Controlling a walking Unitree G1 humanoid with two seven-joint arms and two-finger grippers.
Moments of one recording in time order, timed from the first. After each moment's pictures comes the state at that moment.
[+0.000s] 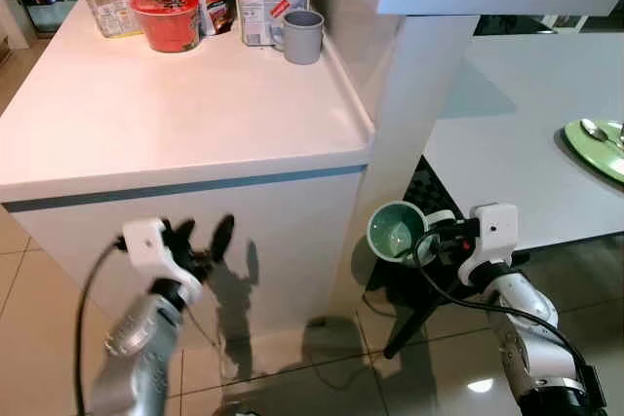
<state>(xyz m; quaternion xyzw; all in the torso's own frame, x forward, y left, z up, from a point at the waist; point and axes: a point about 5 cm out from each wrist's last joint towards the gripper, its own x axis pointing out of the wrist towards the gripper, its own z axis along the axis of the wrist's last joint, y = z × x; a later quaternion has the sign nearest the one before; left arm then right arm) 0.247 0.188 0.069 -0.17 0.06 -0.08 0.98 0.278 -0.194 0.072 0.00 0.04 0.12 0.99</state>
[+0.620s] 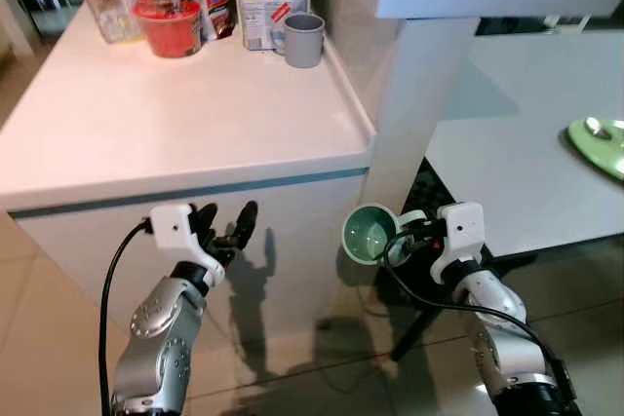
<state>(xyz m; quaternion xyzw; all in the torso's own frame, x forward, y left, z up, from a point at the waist) 0.264 0.171 0.088 -0.15 0.04 -0.11 0.98 0.281 -0.160 0.068 -0.01 0.04 0.14 0.99</state>
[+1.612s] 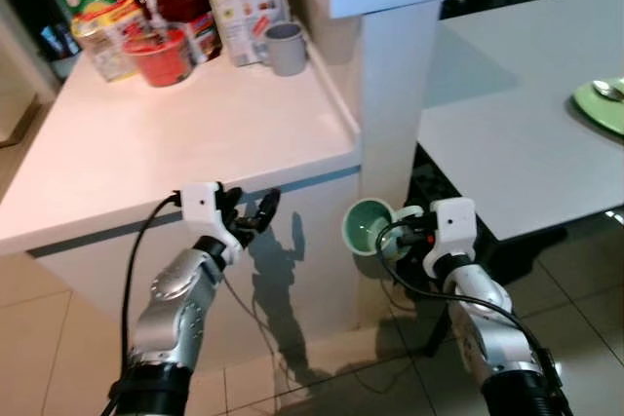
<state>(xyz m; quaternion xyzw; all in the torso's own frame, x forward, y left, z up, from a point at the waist) 0.297 0.153 0.088 -0.14 0.06 -0.17 0.97 0.291 -0.157 0.064 -0.03 0.05 0.10 0.99</state>
